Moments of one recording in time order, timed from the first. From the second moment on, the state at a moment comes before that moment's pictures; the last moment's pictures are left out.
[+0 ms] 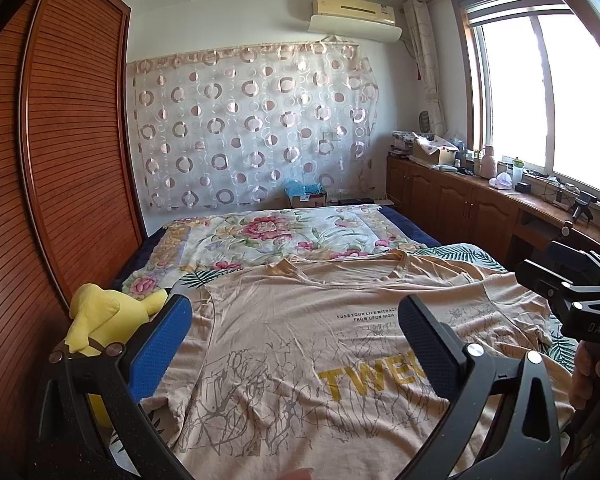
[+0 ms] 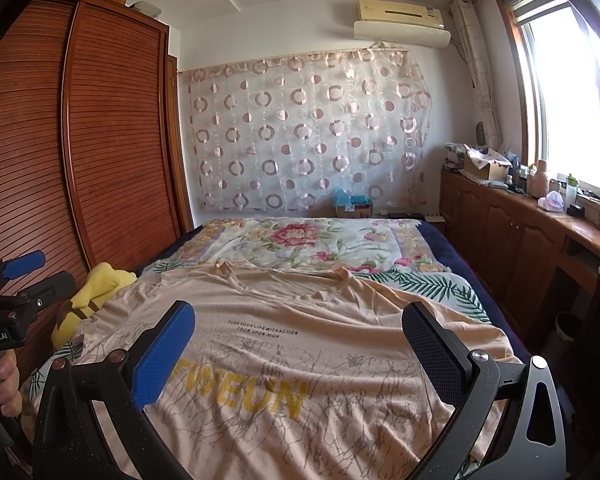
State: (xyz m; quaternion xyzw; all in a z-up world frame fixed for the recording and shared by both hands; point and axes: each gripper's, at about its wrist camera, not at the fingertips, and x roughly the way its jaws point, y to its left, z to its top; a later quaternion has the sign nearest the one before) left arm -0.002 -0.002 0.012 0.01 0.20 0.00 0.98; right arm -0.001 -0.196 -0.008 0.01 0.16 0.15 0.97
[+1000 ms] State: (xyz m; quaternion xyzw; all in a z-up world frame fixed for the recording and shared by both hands) left arm 0.003 0.014 0.017 0.01 0.21 0.01 0.98; right arm 0.011 -0.194 -0.016 0.01 0.17 0.17 0.97
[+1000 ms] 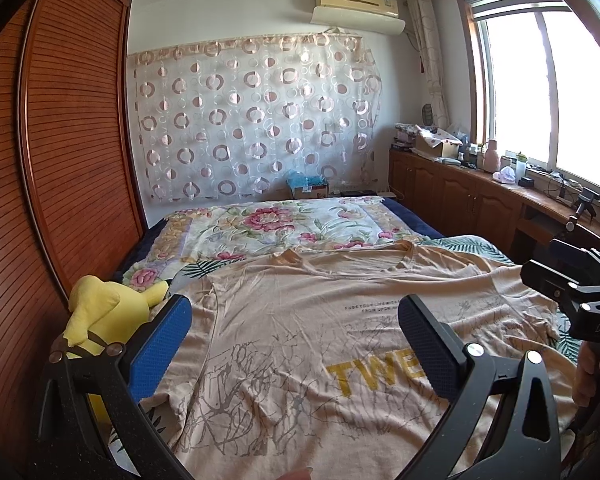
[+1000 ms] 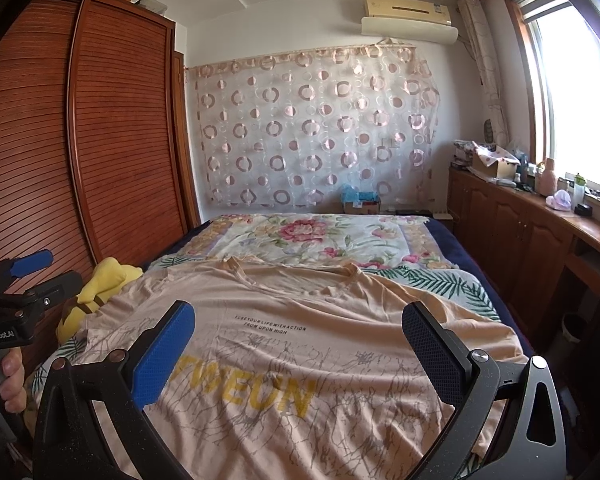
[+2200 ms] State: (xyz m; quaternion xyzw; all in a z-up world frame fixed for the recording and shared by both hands) left arm 0.093 0.207 -0.086 -0.07 0.38 0.02 0.92; right arm 0.116 -0.180 -0.020 -0.11 0.30 0.29 0.90
